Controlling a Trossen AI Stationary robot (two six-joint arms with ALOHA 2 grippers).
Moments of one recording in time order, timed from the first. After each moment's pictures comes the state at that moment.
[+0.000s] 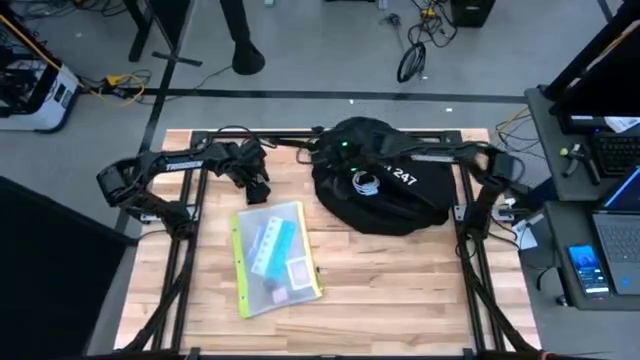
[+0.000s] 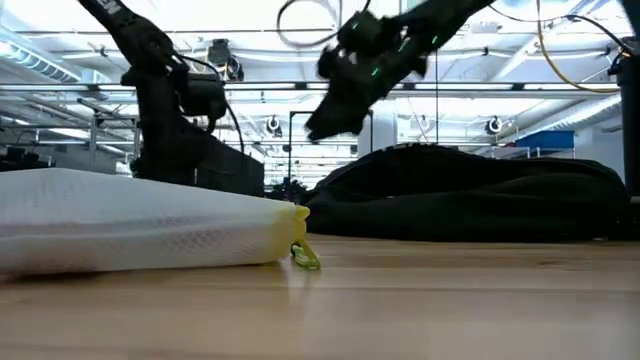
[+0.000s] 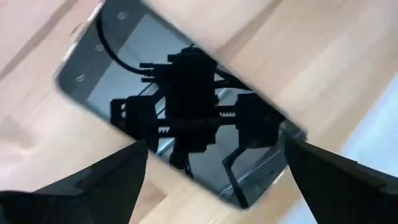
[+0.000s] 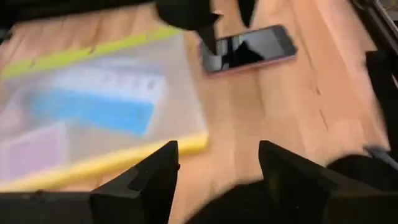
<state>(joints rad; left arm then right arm) 0.64 1.42 0.76 -0.73 0.08 -0.18 -0.38 1.82 1.34 -0.24 -0.36 -0.10</state>
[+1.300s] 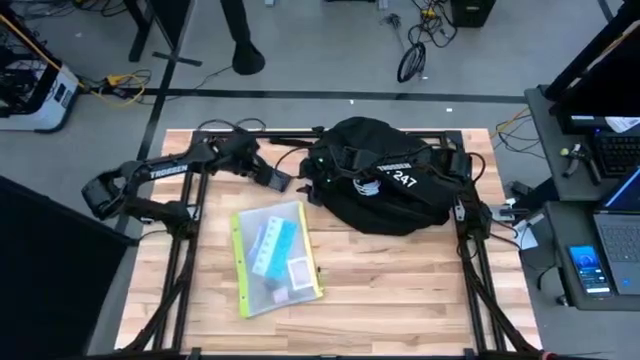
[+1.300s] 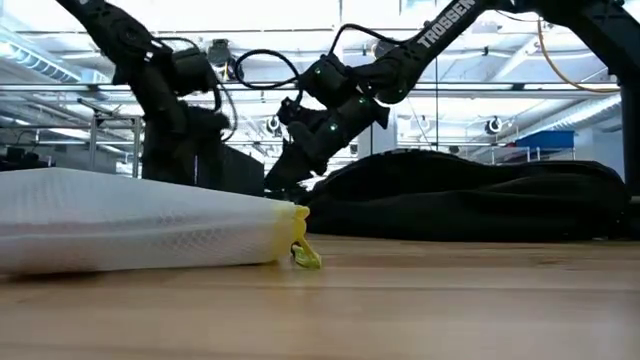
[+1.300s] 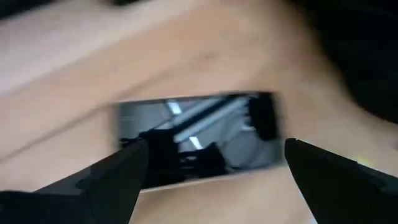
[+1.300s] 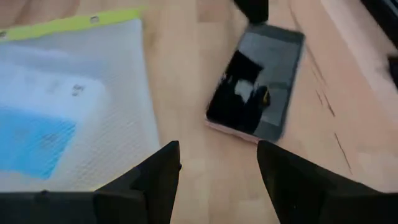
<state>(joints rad) 0.74 1.28 0.69 -0.44 0.06 -0.36 -0.33 2.11 1.44 0.00 -0.24 -0.10</state>
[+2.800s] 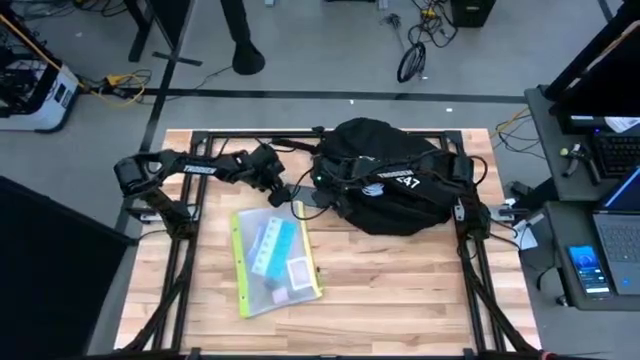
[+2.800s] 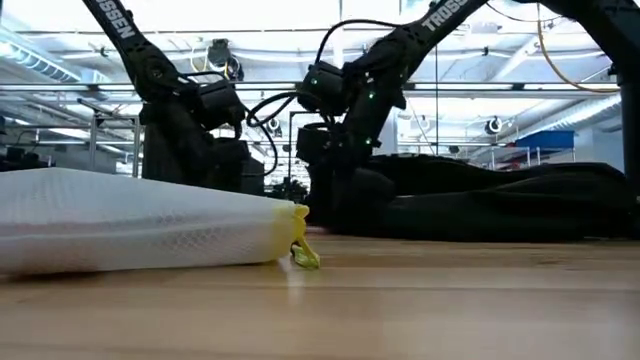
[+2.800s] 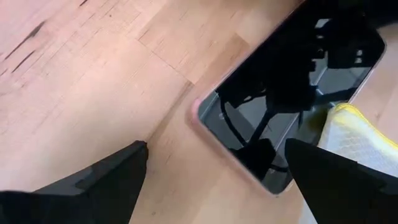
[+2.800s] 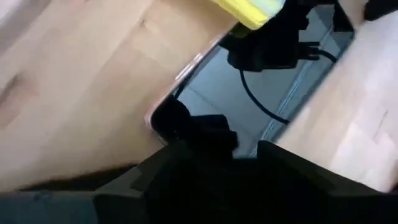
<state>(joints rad) 0.56 1.58 0.68 -0.15 0.24 -0.18 -0.25 2.06 1.44 -0.48 -0.01 -0.89</state>
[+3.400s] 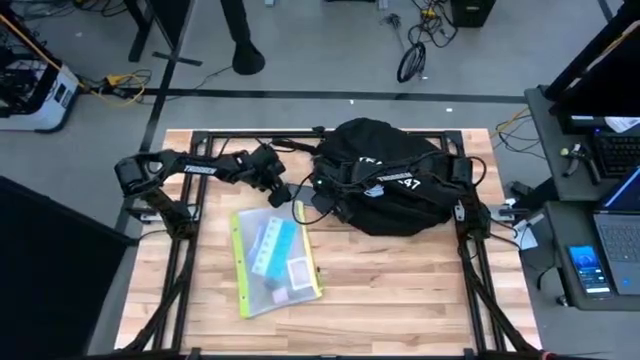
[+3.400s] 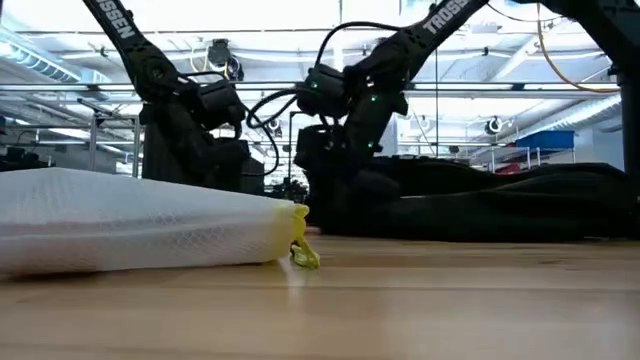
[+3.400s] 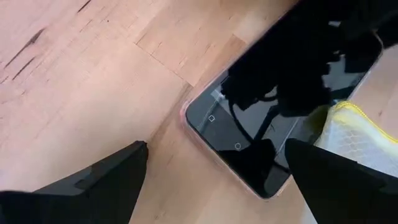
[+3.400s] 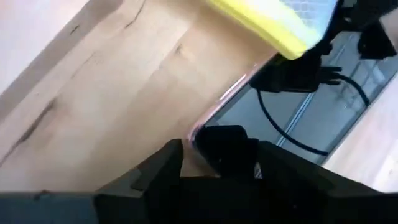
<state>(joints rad) 0.56 1.58 0.67 -0.15 0.24 -0.15 -0.24 2.10 1.41 -0.41 -0.08 -0.90</state>
